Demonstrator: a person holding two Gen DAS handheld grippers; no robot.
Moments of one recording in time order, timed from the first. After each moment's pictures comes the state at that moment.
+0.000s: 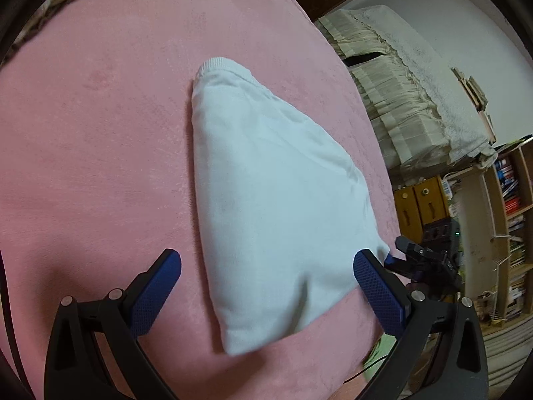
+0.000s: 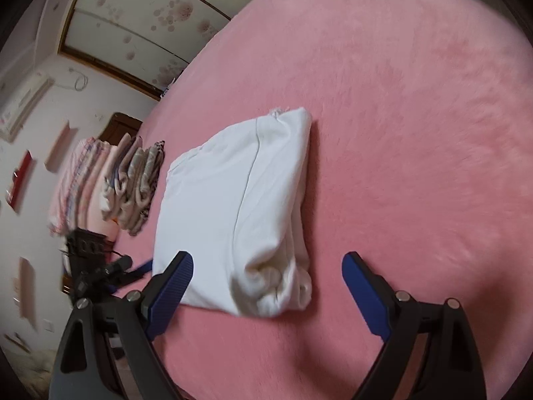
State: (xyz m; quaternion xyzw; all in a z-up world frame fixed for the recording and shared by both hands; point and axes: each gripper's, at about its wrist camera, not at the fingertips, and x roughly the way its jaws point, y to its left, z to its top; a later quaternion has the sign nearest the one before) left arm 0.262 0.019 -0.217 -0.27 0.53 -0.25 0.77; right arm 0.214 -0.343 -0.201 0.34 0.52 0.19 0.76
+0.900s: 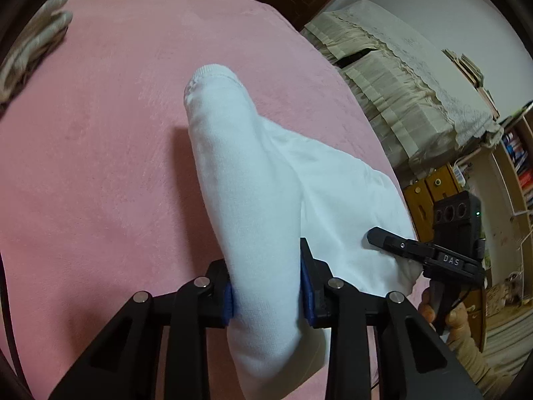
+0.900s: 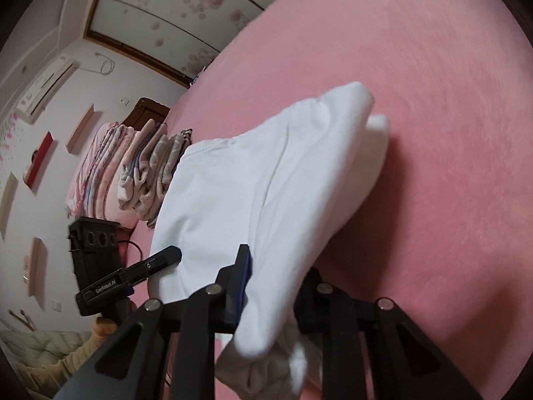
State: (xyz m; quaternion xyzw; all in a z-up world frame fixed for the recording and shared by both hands) left arm 0.267 -0.017 -0.181 -0.20 0.49 -0.23 0.81; right arm 0.233 -0.289 -0.181 0.29 0.50 0.25 0.78
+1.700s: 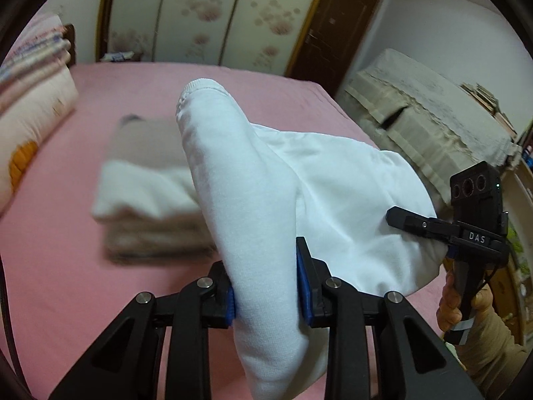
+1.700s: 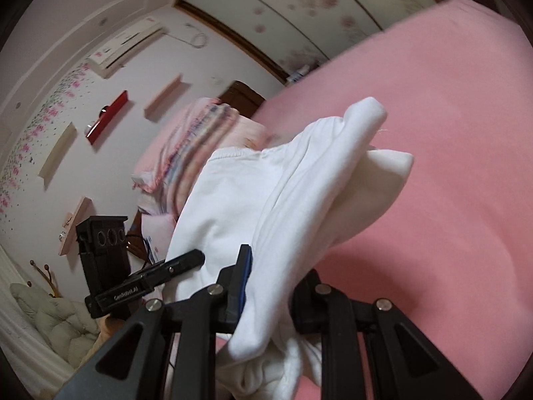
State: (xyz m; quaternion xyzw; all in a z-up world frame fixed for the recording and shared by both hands) left arm 0.247 0.249 0.065 -0.11 0.40 -0.11 0.90; right arm 0.297 -0.020 0.023 0.26 0.41 0.41 0.77
